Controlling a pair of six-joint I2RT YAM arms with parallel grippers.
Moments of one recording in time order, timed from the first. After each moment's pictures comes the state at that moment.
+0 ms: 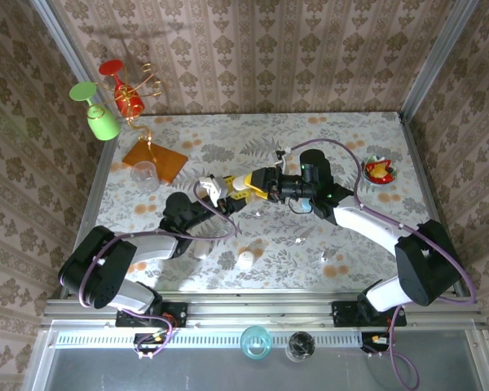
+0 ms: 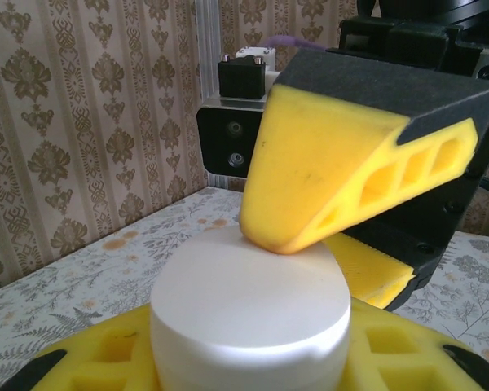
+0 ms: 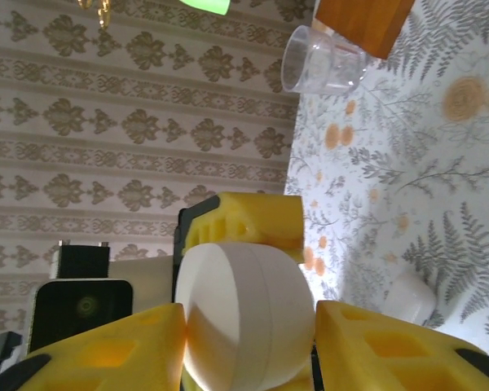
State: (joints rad) left arm -0.61 1.44 0.43 1.16 0.53 -0.04; right arm 0.52 1.46 0.90 0.31 -0.73 1.16
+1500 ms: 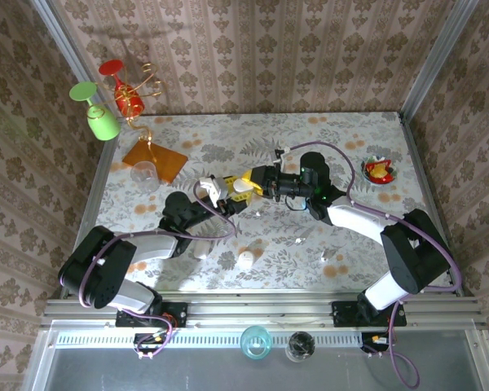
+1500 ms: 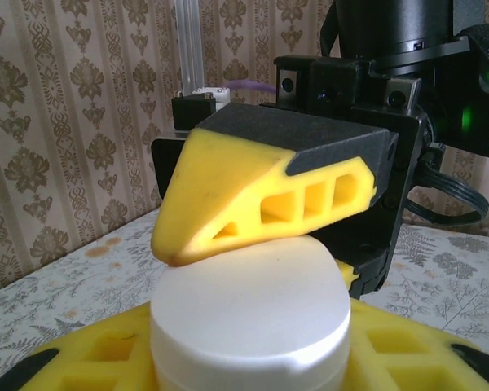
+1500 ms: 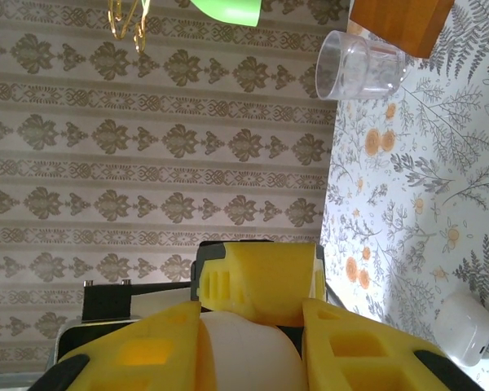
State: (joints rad) left arm -0.60 1.44 0.44 1.17 0.58 -0.04; right arm 0.50 1.55 0.86 0.57 -0.76 1.33
